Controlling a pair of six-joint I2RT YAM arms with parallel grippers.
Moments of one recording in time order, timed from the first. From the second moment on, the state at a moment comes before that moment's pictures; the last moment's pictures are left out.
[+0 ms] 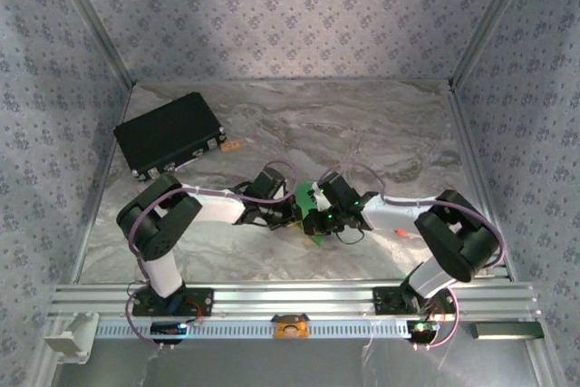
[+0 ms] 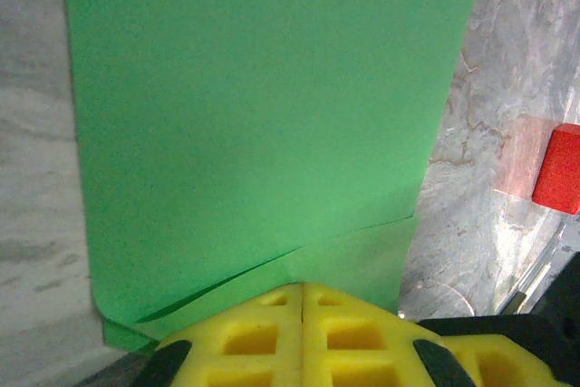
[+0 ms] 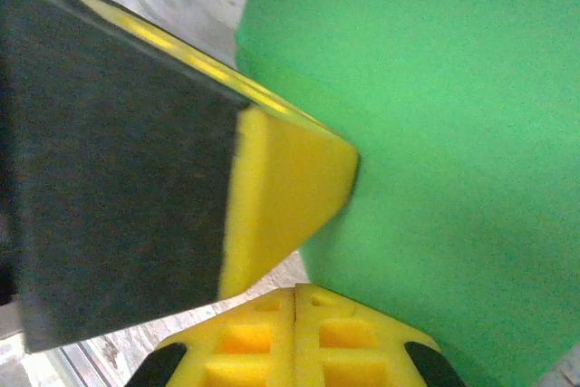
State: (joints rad) left arm -0.81 1.76 0.76 0.12 0.42 -1.07; right arm 0.73 1.55 0.63 -0.11 -0.45 0.59
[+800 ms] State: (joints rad) left arm -0.81 1.76 0.75 0.12 0.42 -1.07; right arm 0.75 1.45 0.59 -0.14 -0.46 0.58
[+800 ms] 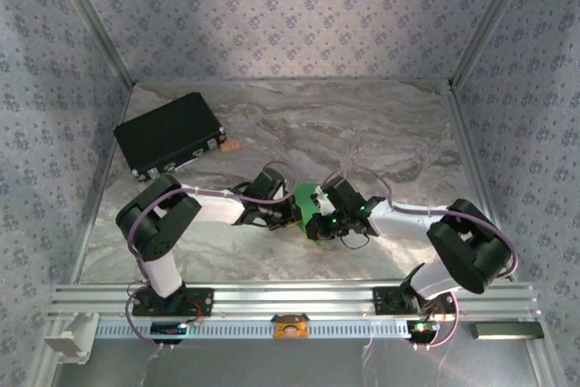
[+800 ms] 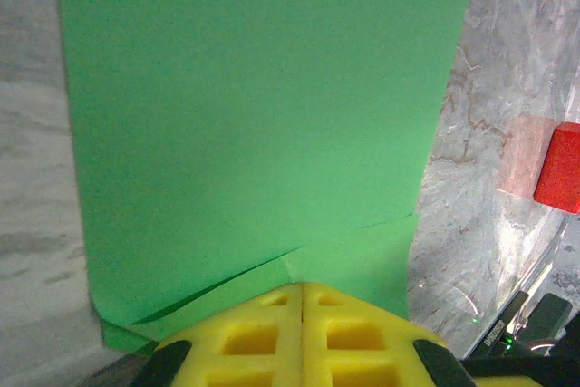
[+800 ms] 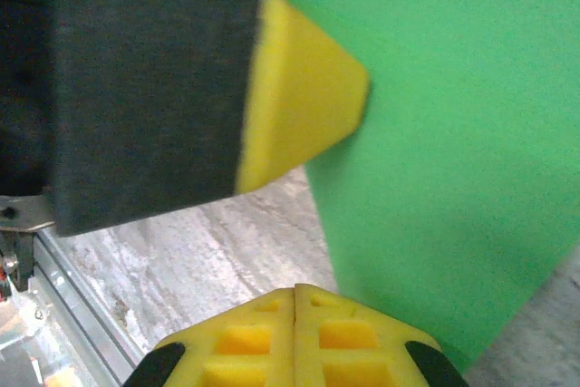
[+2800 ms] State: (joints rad) left arm -0.80 1.76 0.75 0.12 0.42 -1.06; right arm 0.70 1.40 0.53 -0.08 -0.47 0.71
